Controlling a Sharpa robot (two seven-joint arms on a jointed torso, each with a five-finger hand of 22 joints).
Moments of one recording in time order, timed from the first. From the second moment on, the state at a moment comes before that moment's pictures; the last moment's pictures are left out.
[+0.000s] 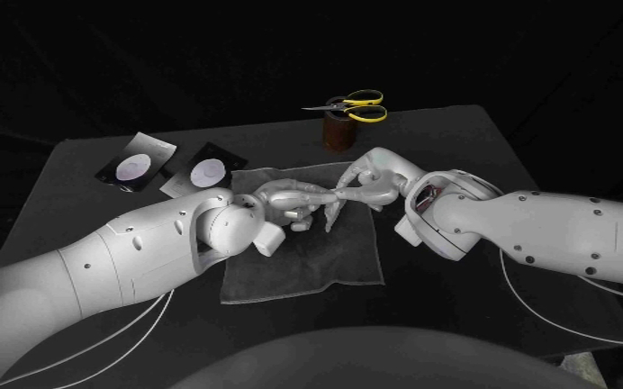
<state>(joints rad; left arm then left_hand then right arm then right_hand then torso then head) 1.03 -0.52 -0.08 1.31 -0.03 0.00 -0.05 1.41 -0.14 0.44 0.02 0.05 0.97 0.09 0.51 0.27 0.97 0.01 1.25 0.67 1.47 -0.03 1.54 1.31 0.11 1.28 0.06 1.35 1.14 1.07 -0.95 -0.12 1.76 -1.01 -0.55 -0.17 1.24 -0.06 0.48 -0.03 0.05 1.15 0.03 0.31 0.44 1.46 -0.04 1.54 1.31 1.47 -0.09 1.57 1.31 0.12 1.34 0.03 0.64 1.31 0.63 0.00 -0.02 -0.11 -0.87</state>
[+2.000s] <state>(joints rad) 1.03 -0.54 -0.08 1.33 -0.18 -0.17 -0.03 1.21 -0.12 0.67 -0.08 0.24 0.80 0.13 0.48 0.57 0.83 0.05 1.10 0.49 1.43 -0.01 1.50 1.29 0.12 1.20 0.08 1.28 1.01 1.07 -1.00 -0.12 1.75 -0.97 -0.55 -0.16 1.24 -0.06 0.48 -0.03 0.04 1.16 0.03 0.31 0.44 1.46 -0.04 1.54 1.31 1.47 -0.09 1.57 1.31 0.13 1.34 0.03 0.64 1.31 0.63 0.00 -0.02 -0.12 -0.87</state>
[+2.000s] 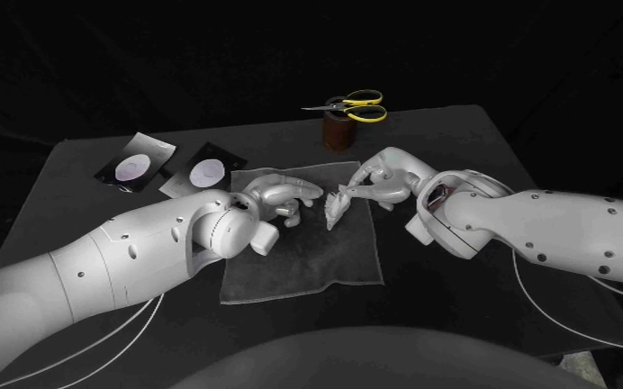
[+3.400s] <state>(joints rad) 1.03 -0.80 -0.06 1.41 -0.06 -0.11 0.14 1.23 -0.12 0.65 -0.07 0.24 0.80 0.14 0.44 0.50 0.82 0.06 1.03 0.42 1.34 0.01 1.44 1.13 0.13 1.13 0.10 1.20 0.90 1.14 -0.74 -0.12 1.60 -0.81 -0.63 0.01 1.24 -0.06 0.48 -0.03 0.04 1.15 0.03 0.31 0.44 1.47 -0.04 1.54 1.31 1.46 -0.09 1.57 1.31 0.14 1.34 0.03 0.62 1.31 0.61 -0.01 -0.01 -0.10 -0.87</state>
